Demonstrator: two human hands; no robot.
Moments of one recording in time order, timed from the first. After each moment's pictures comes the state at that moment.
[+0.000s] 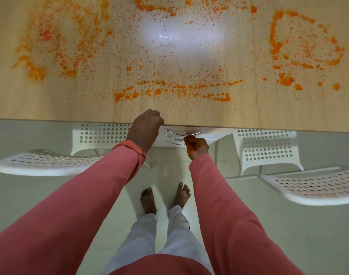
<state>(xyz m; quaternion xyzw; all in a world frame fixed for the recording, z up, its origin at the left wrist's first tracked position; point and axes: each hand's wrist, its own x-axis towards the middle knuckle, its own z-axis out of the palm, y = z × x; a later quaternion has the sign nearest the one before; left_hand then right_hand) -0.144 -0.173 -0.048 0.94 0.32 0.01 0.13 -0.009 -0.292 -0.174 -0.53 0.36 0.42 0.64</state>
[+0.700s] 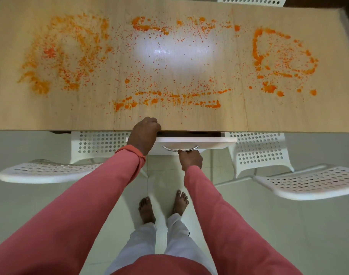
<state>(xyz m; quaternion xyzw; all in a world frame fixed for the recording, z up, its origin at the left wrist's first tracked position) -0.147 -0.174 -0.044 0.94 0.31 0.00 0.13 -0.054 -0.313 -0.118 -0.84 0.08 0.41 0.34</state>
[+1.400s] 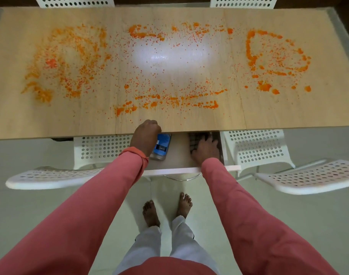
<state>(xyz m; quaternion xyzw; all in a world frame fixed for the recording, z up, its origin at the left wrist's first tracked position) -0.145 -0.170 -0.052 0.94 0.31 -0.01 0.13 0.003 -0.328 -0.103 -0.92 -0.30 0.26 -0.02</state>
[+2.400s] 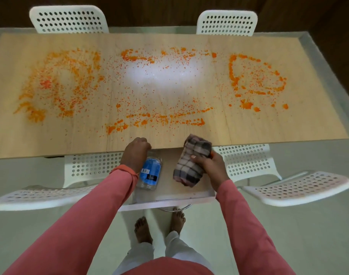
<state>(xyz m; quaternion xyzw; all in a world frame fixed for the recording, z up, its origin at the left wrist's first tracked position) -0.144 -0.173 -0.044 0.94 0.32 0.00 0.14 0.016 -0.375 -0.020 -0.73 -0.03 0.43 0.54</state>
